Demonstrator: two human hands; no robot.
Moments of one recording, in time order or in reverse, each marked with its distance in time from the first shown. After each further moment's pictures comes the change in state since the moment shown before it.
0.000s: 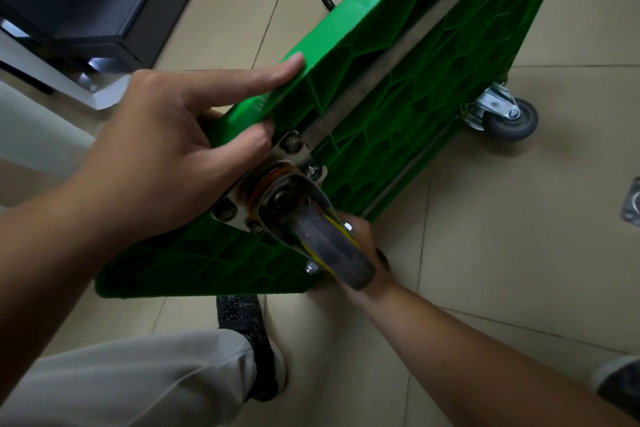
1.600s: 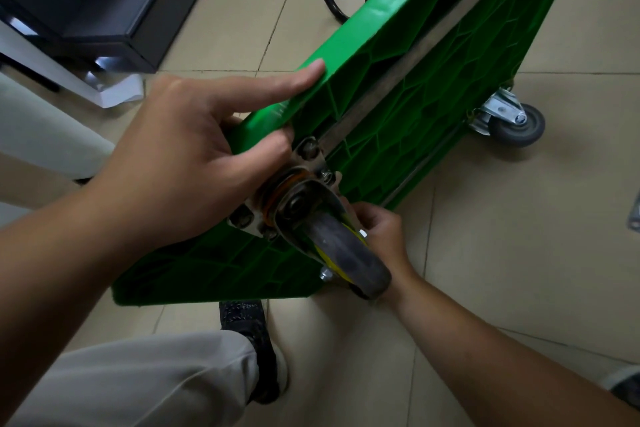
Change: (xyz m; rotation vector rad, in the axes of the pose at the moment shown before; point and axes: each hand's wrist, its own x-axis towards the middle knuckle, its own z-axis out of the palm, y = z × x) left_hand 0.001 0.005 0.000 -0.031 -0.015 0.012; right_hand 0.011 0.001 -0.007 0.009 0.227 -0.063
